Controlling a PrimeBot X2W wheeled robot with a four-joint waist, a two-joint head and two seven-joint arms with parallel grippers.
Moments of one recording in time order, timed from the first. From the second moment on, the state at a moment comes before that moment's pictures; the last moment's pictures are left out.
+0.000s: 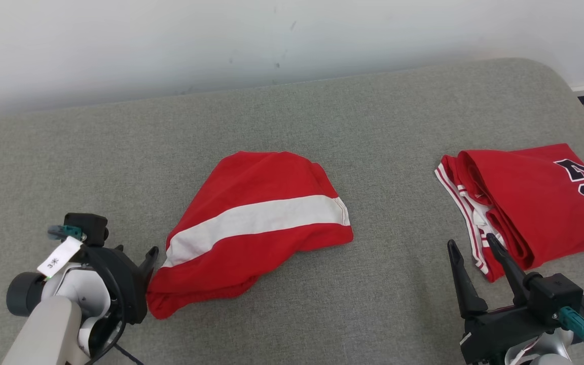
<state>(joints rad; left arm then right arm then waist) -0.48 0.24 -0.29 0.61 -0.33 -0.12 0.37 -0.03 -0.18 0.11 0.10 0.28 0.00 -0.16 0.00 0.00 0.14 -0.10</state>
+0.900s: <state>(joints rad) -0.45 0.21 -0.35 0.56 -0.39 -0.12 0.43 -0.03 -0.17 0.11 0.10 0.28 0.00 -0.16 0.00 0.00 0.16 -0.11</state>
